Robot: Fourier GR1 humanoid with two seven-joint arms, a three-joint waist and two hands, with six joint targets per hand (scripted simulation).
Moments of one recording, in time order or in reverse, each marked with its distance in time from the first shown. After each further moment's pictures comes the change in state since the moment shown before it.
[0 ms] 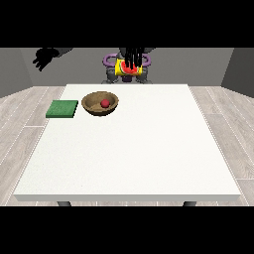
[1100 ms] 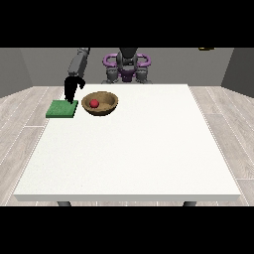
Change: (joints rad) left arm 0.071 0.260 0.851 -0.311 1.145 -0.415 -0.335; right arm 0.003 0.197 0.023 0.084 0.069 -0.194 -0.163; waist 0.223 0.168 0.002
